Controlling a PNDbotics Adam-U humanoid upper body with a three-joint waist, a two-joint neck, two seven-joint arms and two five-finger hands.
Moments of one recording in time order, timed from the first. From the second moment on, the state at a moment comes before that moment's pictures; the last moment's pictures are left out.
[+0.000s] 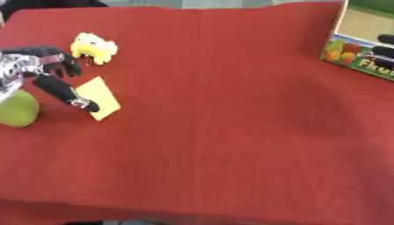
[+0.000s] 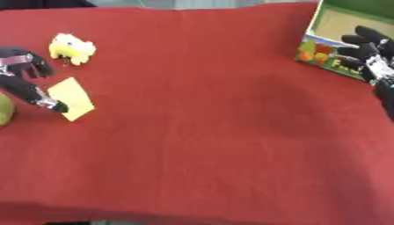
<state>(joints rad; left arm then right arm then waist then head) -0.65 0.91 -0.44 -1.50 -0.58 0.50 -0.67 -0.32 -0.45 -0.09 -1.74 -0.24 -0.02 0.31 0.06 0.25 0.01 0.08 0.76</state>
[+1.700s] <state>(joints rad) -0.71 0.78 -0.47 -1.36 -0.67 0.44 -0.69 -0.32 -0.45 -0.09 -1.74 -0.22 -0.01 0.31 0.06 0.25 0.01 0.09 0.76</state>
